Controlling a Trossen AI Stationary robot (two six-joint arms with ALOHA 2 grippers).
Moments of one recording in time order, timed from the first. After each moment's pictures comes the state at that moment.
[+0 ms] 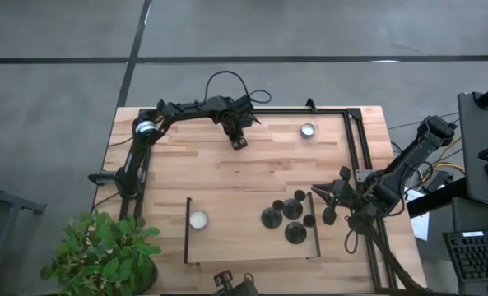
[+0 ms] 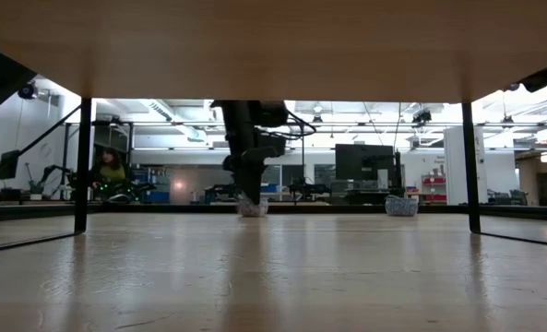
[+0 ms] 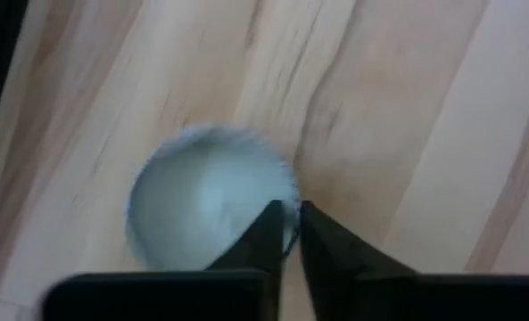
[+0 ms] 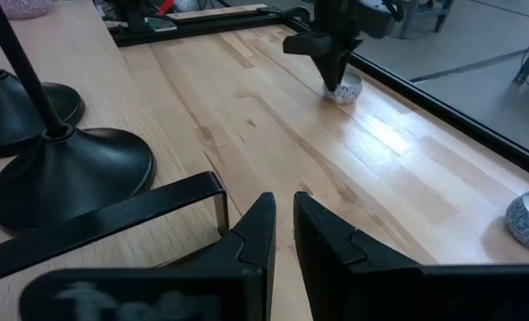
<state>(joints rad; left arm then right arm) 0.54 2.12 1.68 -0.82 0.05 0.16 0.82 0.96 0.53 -0.54 1.09 0.94</state>
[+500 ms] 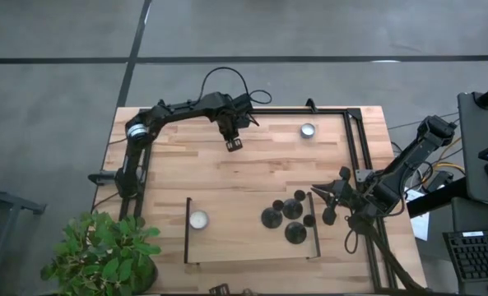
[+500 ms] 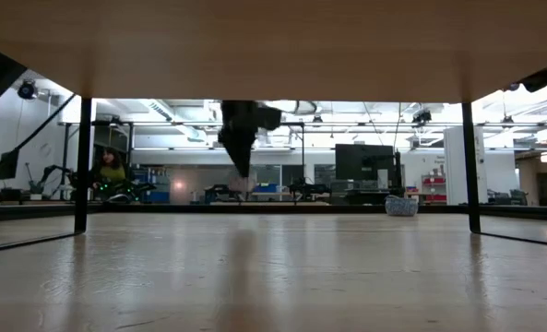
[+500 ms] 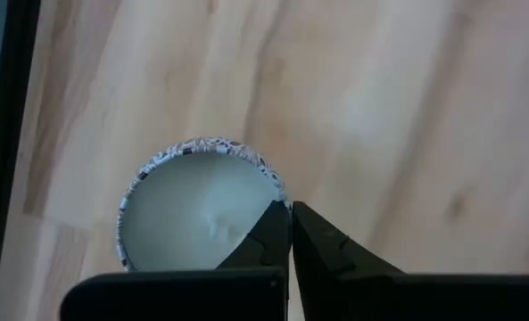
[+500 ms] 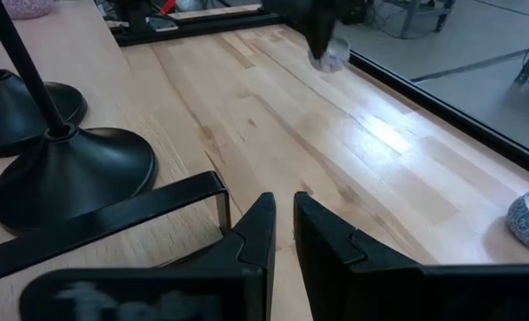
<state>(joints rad) 0.49 2.02 1.75 -1.05 0.02 0.18 0.82 0.96 0.53 -0.54 1.09 0.94</state>
